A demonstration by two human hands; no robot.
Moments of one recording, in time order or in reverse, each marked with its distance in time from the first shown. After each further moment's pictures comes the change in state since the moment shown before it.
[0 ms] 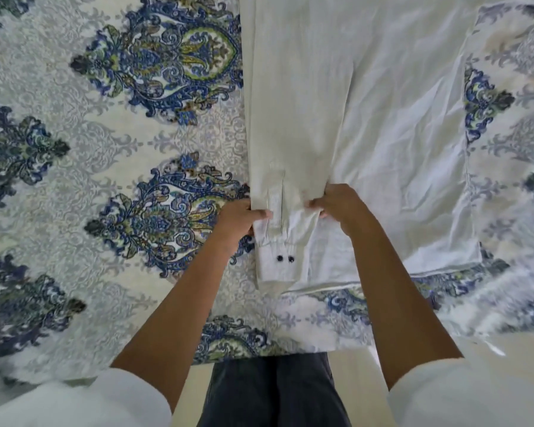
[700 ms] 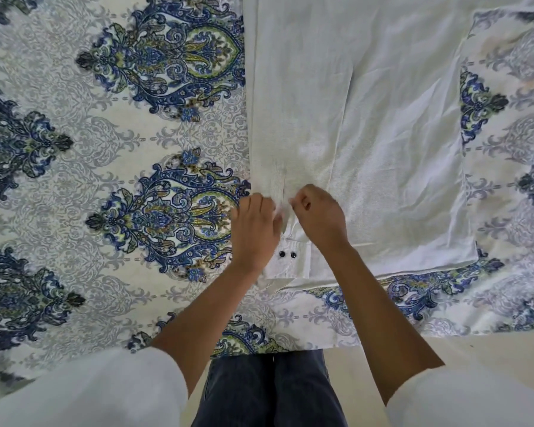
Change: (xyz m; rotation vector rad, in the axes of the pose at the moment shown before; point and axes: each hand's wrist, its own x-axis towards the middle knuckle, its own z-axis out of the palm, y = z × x) left_hand -0.003 -0.044 0.035 1.072 0.671 0.896; right_hand -0.013 0.030 0.040 -0.478 0.336 -0.527
